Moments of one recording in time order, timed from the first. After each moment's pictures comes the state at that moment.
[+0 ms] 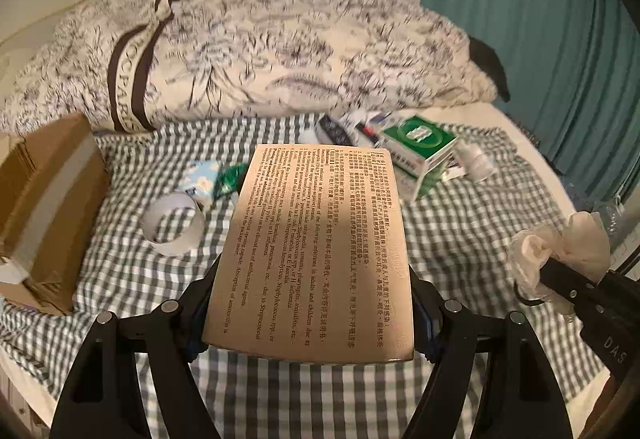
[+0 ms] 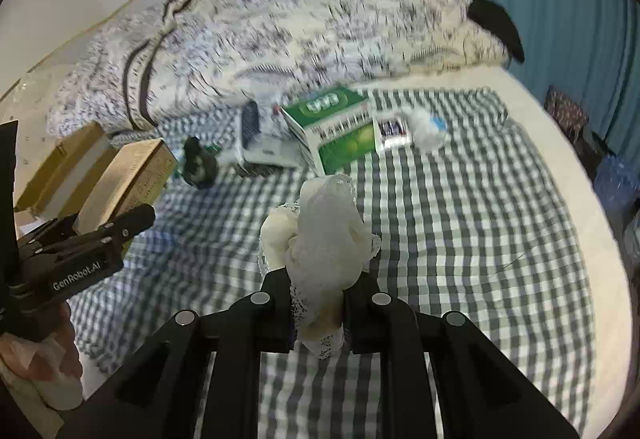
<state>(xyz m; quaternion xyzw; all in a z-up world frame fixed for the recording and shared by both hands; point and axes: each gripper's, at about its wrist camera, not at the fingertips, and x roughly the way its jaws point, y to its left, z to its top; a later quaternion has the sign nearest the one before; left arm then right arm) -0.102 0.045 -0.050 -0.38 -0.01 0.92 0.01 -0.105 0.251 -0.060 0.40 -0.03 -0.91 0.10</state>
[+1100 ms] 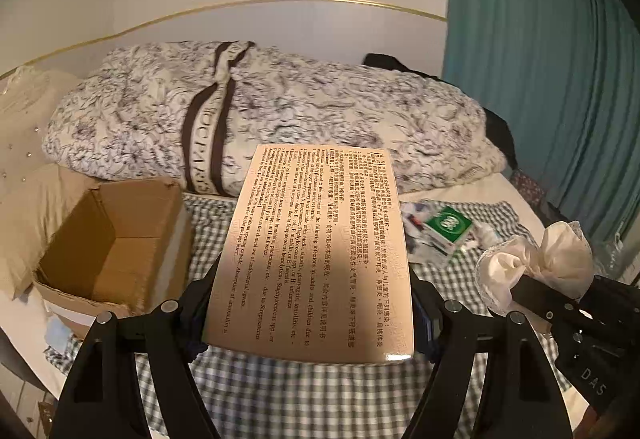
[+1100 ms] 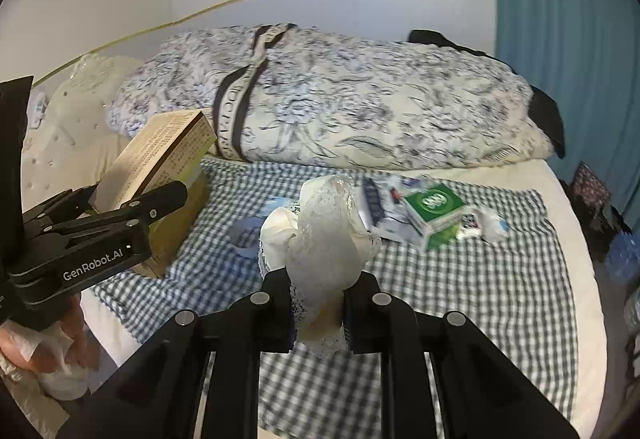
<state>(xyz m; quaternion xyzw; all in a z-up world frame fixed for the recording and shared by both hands) -0.054 -0.085 0.063 -0.31 -0.02 0.95 -0.03 -0.058 0.114 0.059 0.33 0.02 -0.93 0.18</state>
